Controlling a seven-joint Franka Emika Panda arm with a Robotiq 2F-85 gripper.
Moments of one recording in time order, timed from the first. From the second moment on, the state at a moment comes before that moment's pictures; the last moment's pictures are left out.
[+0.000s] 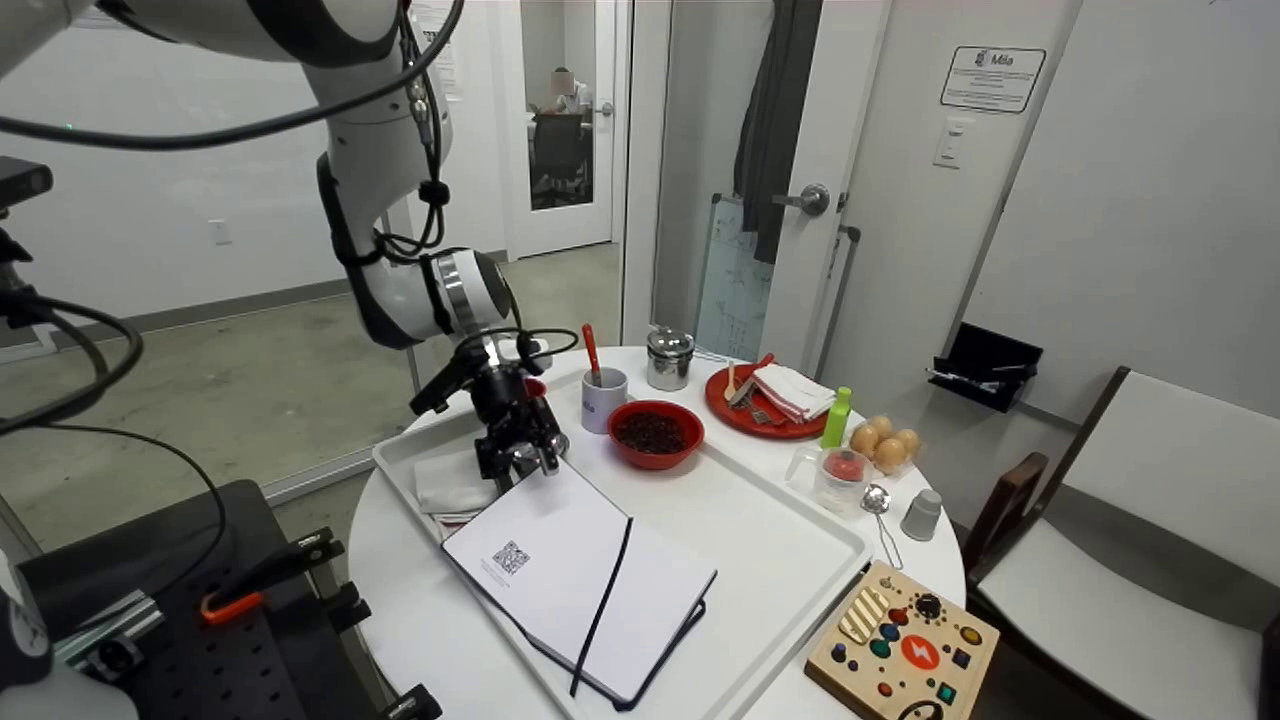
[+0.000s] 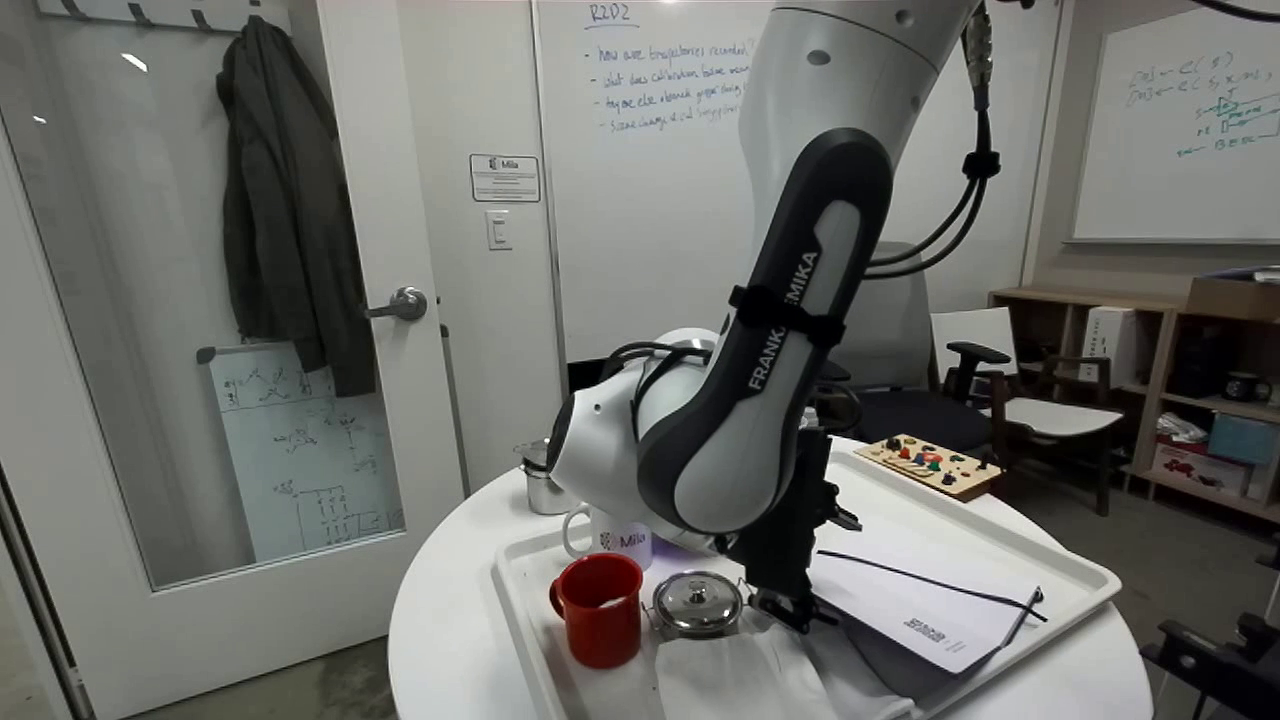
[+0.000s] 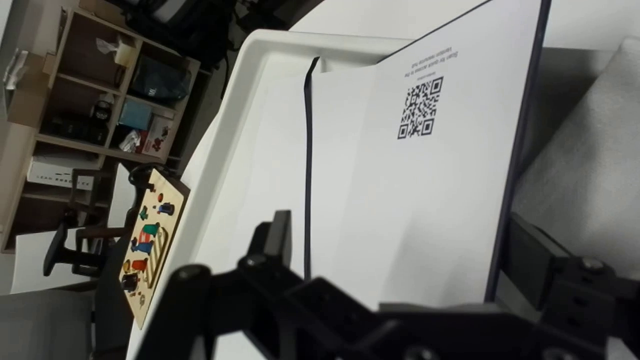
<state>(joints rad) 0.45 0.97 0.08 -1.74 -0.74 1.81 0.81</state>
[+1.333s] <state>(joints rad) 0.38 0.76 0.04 -1.94 -0.73 1.80 1.03</state>
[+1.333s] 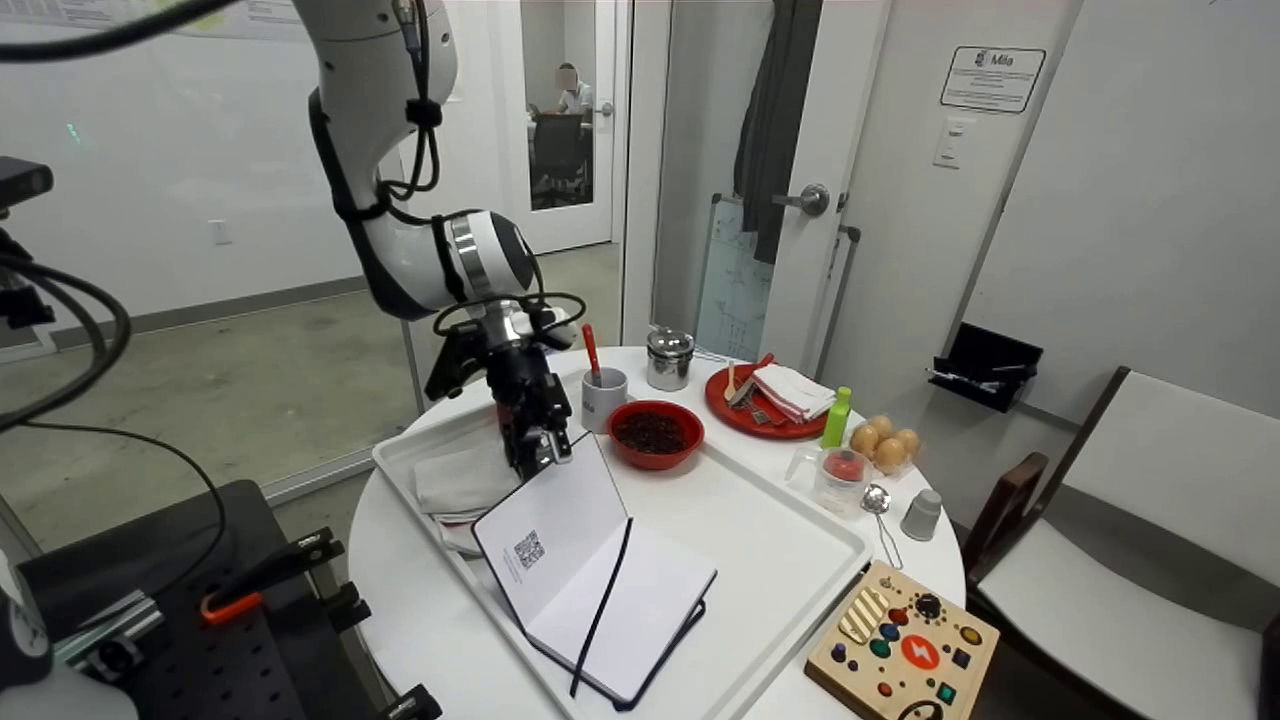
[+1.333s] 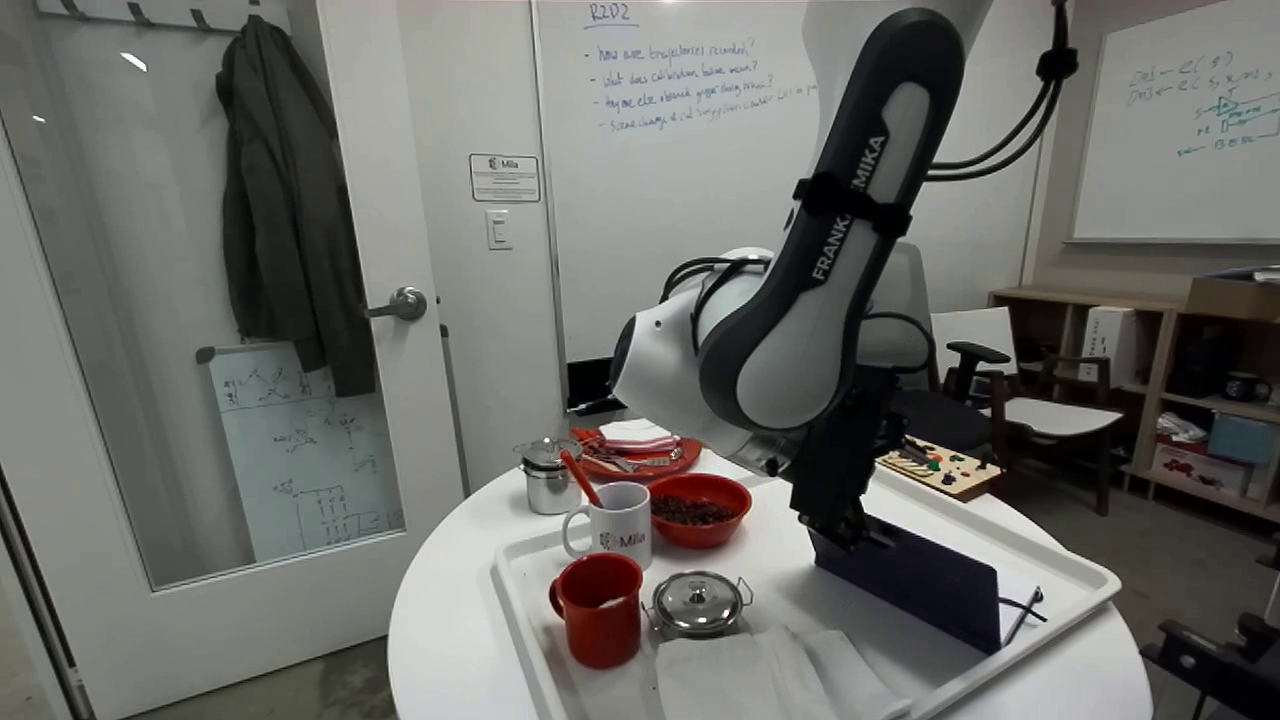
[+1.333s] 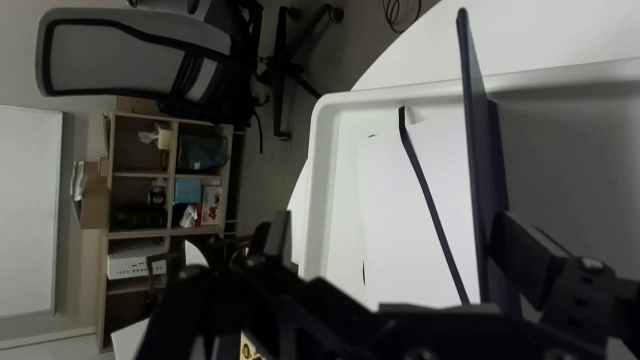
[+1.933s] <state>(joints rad) 0.32 0.67 0.04 -2.07 -0.72 1.80 1.12</state>
